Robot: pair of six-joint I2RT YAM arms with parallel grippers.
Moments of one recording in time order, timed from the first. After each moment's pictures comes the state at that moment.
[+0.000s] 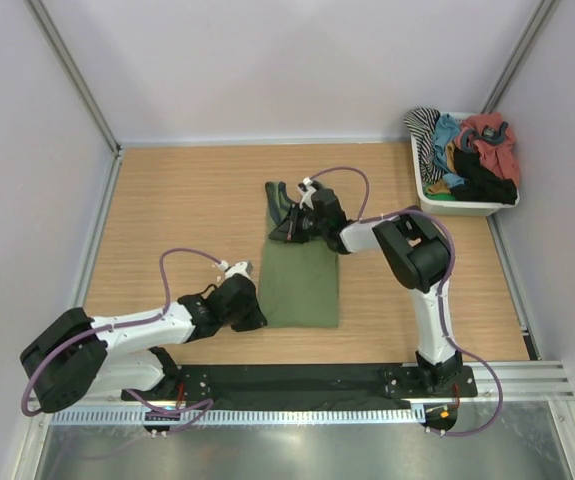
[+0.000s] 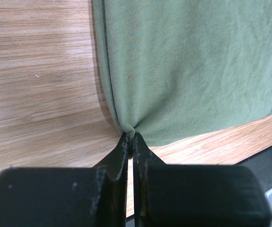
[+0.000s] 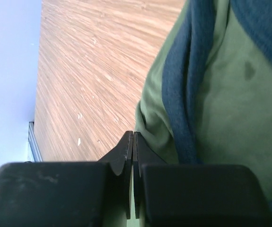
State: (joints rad) left arm -0.90 1.19 0.41 -0.13 -0.07 -0.94; right arm 0.55 2.14 1.16 0.50 -0.50 0.76
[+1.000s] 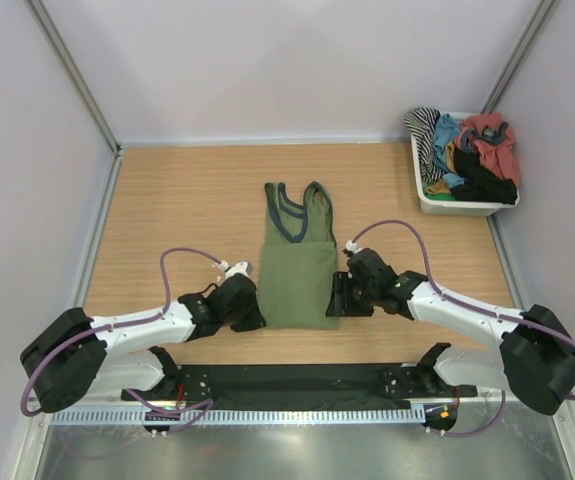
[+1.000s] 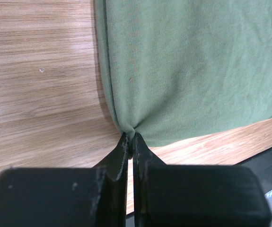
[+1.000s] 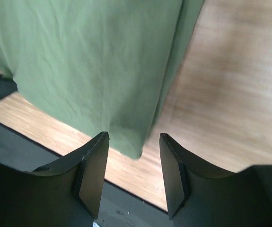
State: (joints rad) left arm -0.90 1.19 0.43 -0.17 -0.07 -0.94; right arm 0.70 1.21 0.57 -0.34 -0.14 0.67
